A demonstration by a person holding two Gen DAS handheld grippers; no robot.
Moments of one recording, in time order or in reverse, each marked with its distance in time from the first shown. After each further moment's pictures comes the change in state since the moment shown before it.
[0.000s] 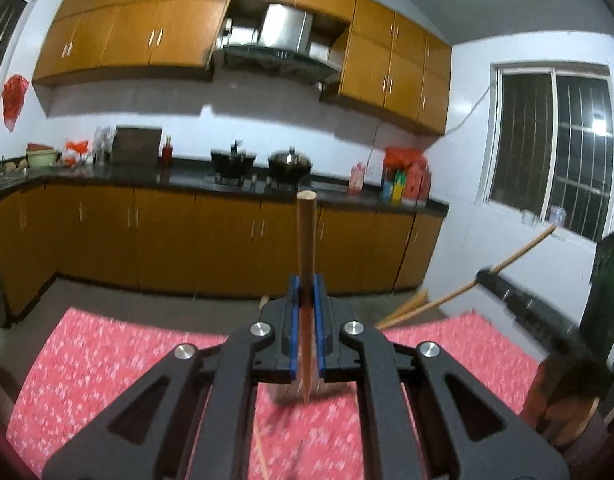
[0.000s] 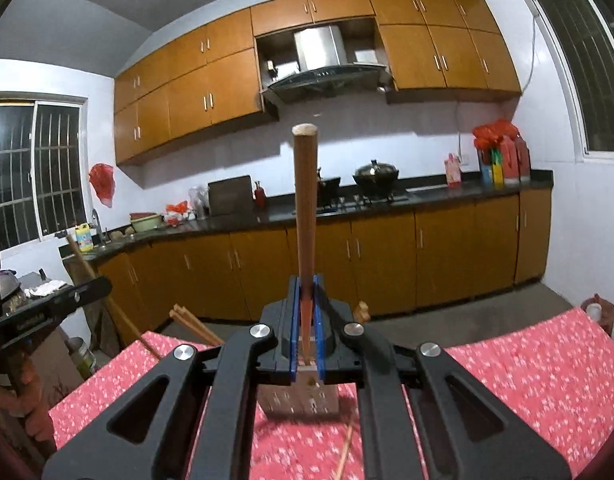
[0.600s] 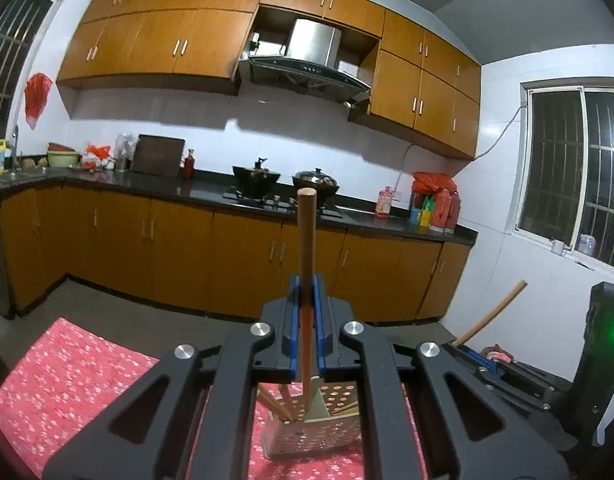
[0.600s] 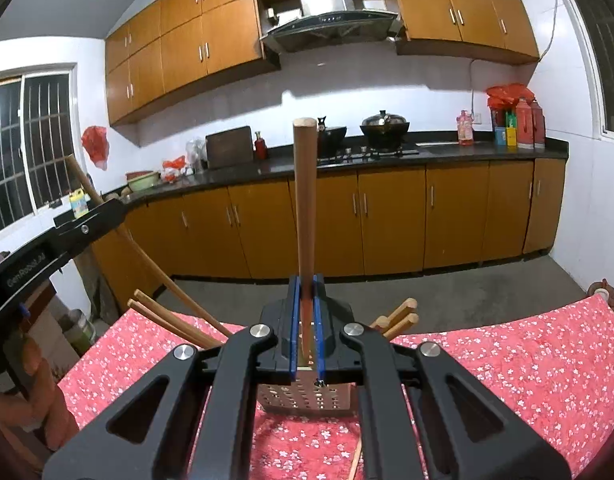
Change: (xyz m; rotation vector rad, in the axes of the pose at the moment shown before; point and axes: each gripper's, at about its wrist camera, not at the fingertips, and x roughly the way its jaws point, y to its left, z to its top) left arm 0.088 -0.010 0.003 -0.058 -0.045 0.087; right arm 0.077 0.010 -0.018 -0.006 0.198 0.009
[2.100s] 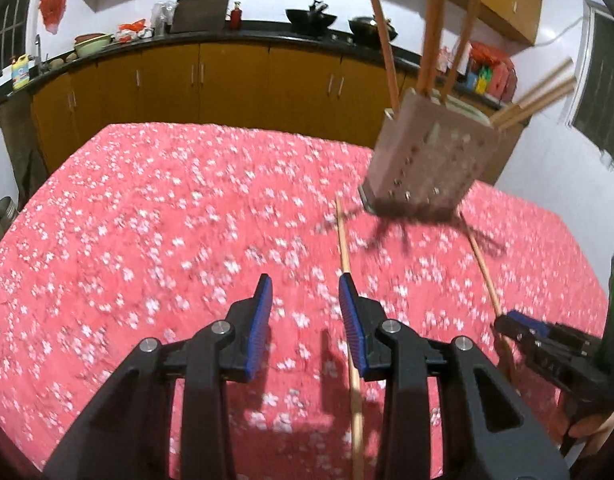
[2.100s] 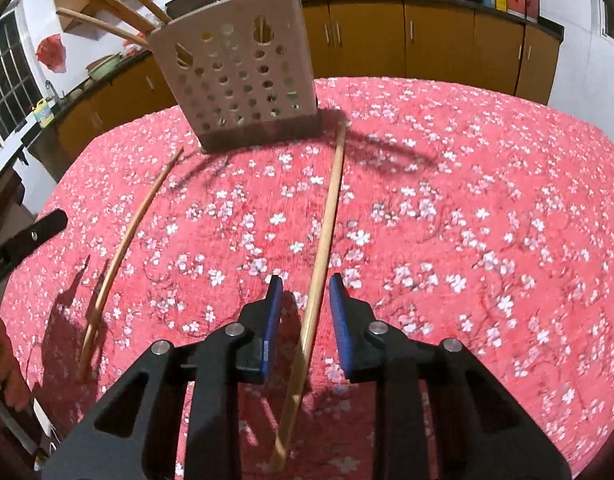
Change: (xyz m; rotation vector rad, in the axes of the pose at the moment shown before) left arm -0.037 0.090 -0.212 -0.032 0.527 0.171; right arm 0.034 -0.030 -0.202 0.073 0.523 -0.075
